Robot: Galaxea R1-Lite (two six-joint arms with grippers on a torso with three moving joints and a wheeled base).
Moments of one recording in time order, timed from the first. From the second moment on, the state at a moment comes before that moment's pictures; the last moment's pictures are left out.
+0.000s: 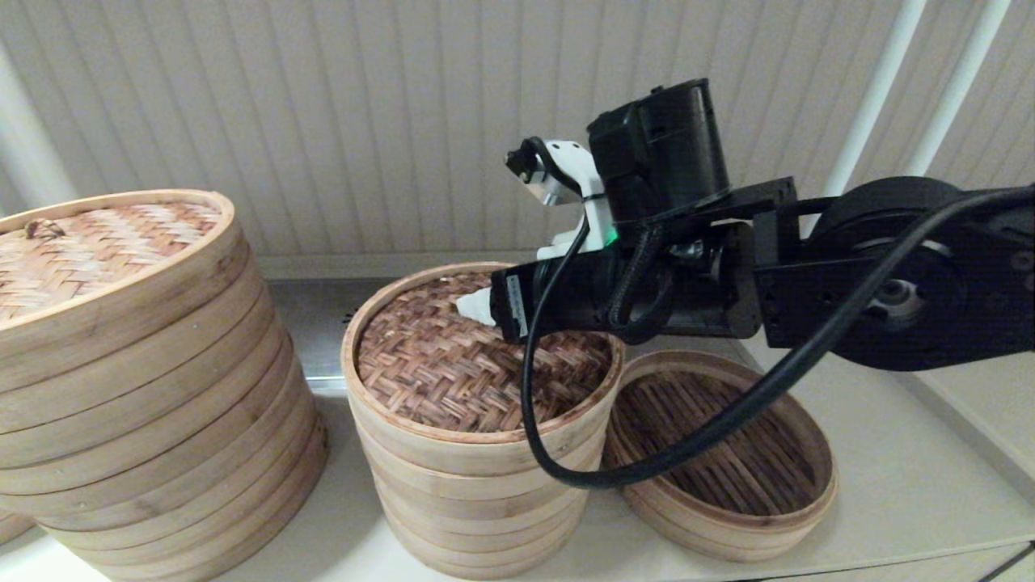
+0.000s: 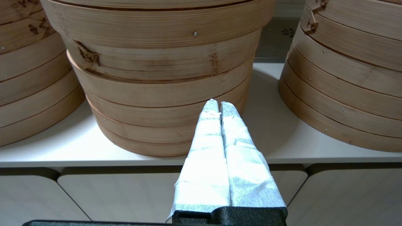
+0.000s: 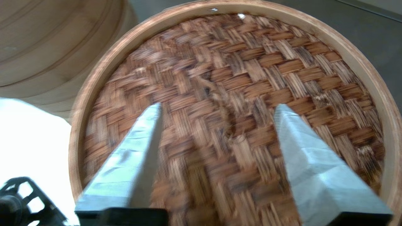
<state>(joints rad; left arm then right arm) -0.01 0.00 -0.01 0.00 0.00 -0.01 0.83 1.84 -1.58 0.10 -0.08 0.17</state>
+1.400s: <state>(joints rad) -0.01 0.00 -0.01 0.00 0.00 -0.01 0.84 1.96 -1.65 0.08 -0.18 0.12</state>
